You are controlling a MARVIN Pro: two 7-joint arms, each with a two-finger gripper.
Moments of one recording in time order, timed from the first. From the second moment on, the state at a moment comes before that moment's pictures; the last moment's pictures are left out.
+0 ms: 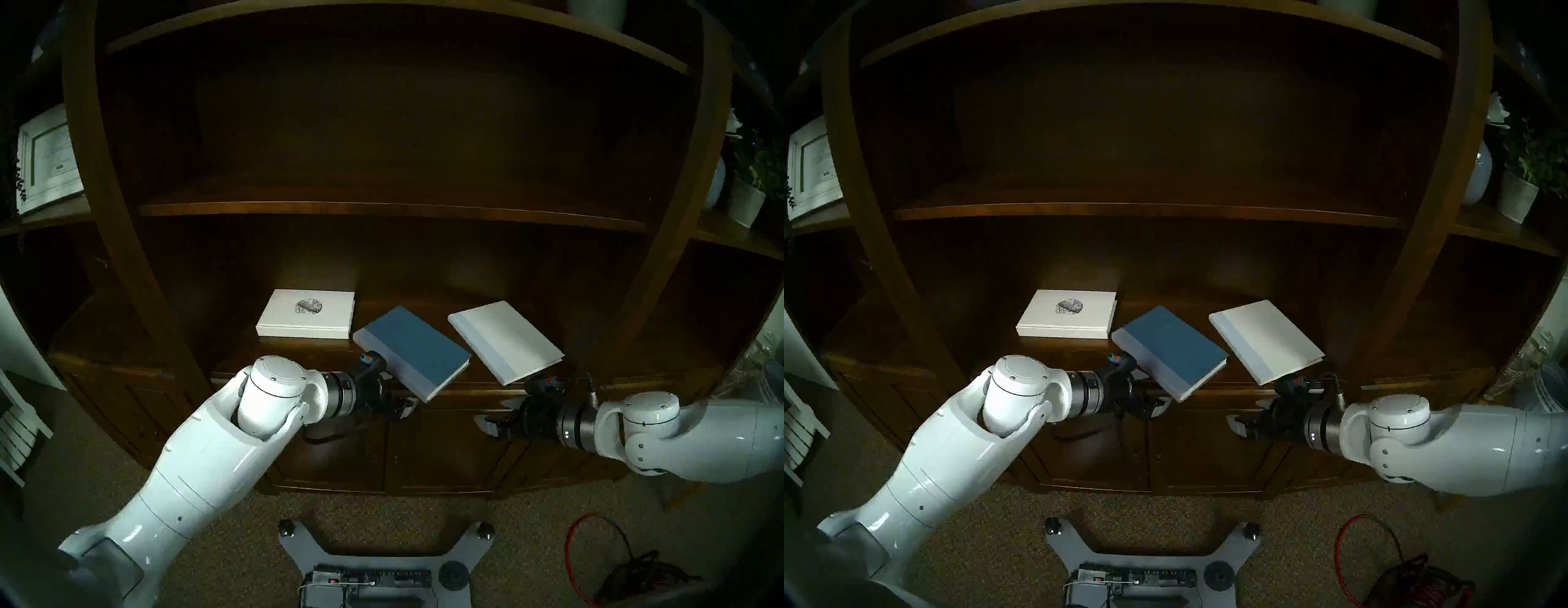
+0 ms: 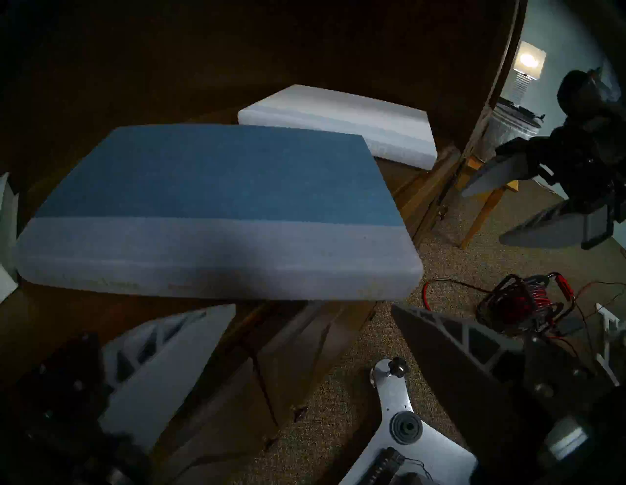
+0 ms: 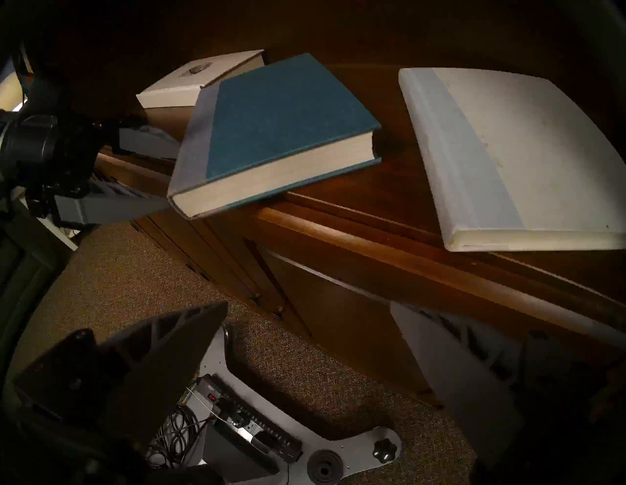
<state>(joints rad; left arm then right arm) 1.44 -1.09 -1.10 -1.76 -0.30 0.65 -0.46 -0.65 -0.13 -0.13 -1.98 1.38 0.04 -0.01</state>
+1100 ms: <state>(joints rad) 1.32 -1.26 -1.08 -1.55 -0.26 0.63 -0.36 -0.65 -0.13 -0.13 -1.98 1.38 0.04 -0.01</state>
